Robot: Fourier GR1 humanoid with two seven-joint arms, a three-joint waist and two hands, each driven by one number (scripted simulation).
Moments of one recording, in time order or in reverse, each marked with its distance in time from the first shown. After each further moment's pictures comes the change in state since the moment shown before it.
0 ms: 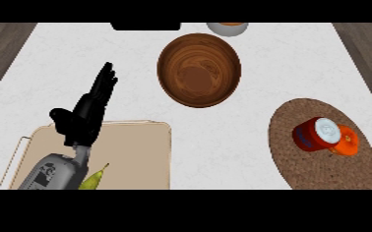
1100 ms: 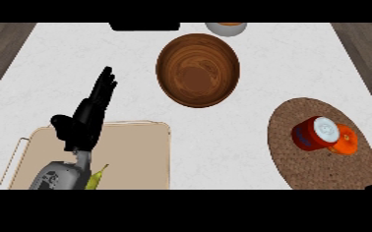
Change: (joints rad) left arm 0.066 -0.117 0.112 -0.036 -0.153 -0.095 0.035; right arm -0.016 0.152 -0.081 0.142 0.070 0.202 -0.135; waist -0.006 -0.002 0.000
